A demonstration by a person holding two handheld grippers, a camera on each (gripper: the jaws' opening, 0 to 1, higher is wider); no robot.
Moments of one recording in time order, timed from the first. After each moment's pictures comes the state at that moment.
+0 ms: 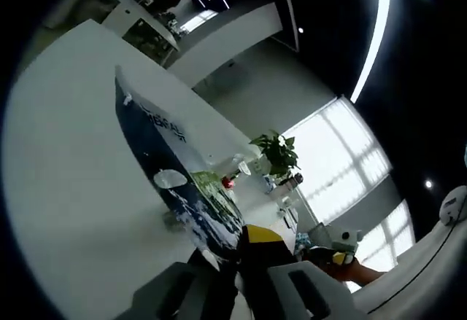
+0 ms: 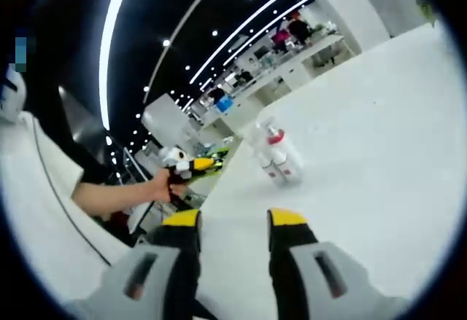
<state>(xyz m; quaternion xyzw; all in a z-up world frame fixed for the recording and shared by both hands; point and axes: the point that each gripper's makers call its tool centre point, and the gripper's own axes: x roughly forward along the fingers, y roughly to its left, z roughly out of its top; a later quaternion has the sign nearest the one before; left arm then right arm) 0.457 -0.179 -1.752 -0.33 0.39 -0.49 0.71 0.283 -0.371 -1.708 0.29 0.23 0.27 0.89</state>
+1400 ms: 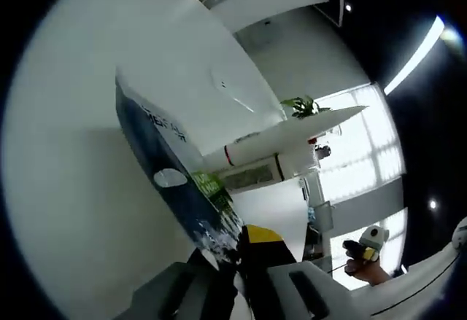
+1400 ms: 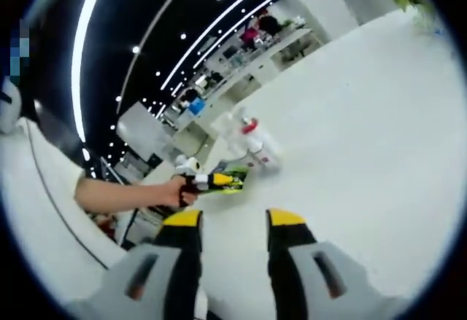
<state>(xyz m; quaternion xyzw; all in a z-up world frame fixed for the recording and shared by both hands) 0.451 -0.212 -1.861 -0.30 0.54 -0.46 0.64 0.275 -0.372 -1.733 0.31 0.26 0.18 0.90</state>
